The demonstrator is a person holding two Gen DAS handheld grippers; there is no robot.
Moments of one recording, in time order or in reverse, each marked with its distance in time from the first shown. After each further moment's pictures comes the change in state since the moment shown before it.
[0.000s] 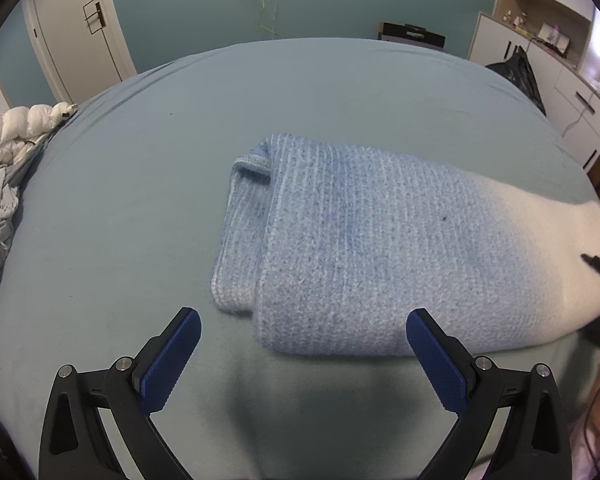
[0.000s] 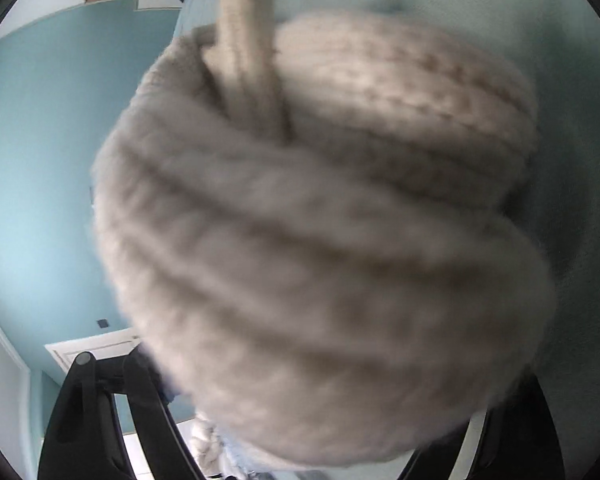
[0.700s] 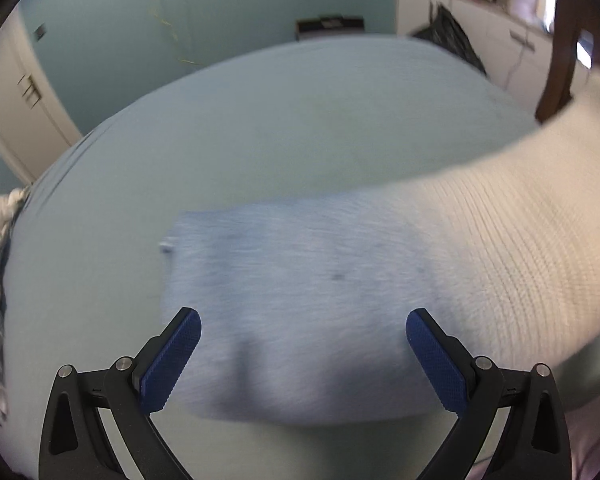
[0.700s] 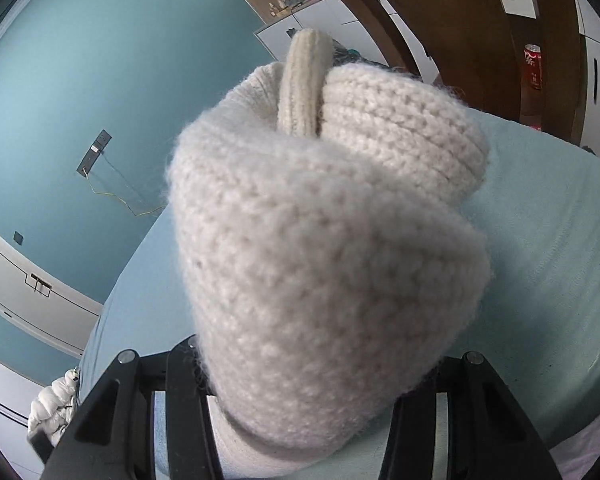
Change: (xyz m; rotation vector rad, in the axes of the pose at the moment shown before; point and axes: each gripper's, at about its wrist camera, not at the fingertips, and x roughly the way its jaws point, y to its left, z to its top) left arm -0.002 -0.168 0.018 0.269 -0.013 -0.031; right arm -0.128 0.100 -0.071 -0.549 -0.370 -0.215
